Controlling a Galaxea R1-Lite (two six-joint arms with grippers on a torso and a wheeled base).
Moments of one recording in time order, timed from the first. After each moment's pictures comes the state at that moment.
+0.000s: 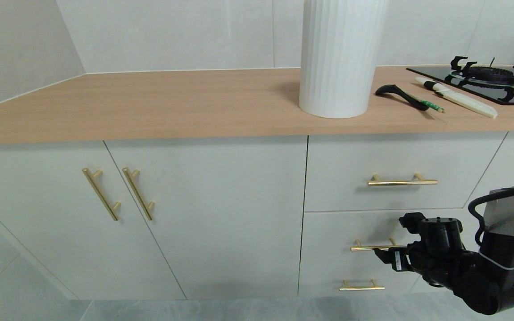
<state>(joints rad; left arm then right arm) 0.00 0.00 0.00 0.00 0.02 0.00 0.17 2.27 -0.50 -1.17 -0.10 0.08</state>
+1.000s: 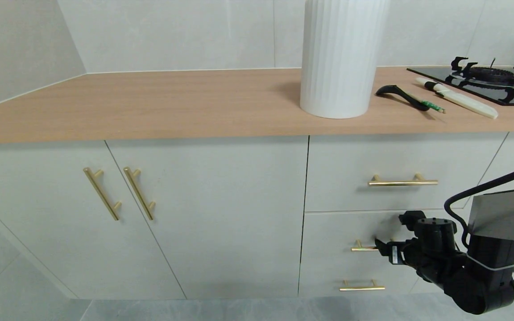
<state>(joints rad) 0.00 0.00 0.00 0.00 0.02 0.00 0.16 2.38 -0.53 -1.26 -0.18 0.08</state>
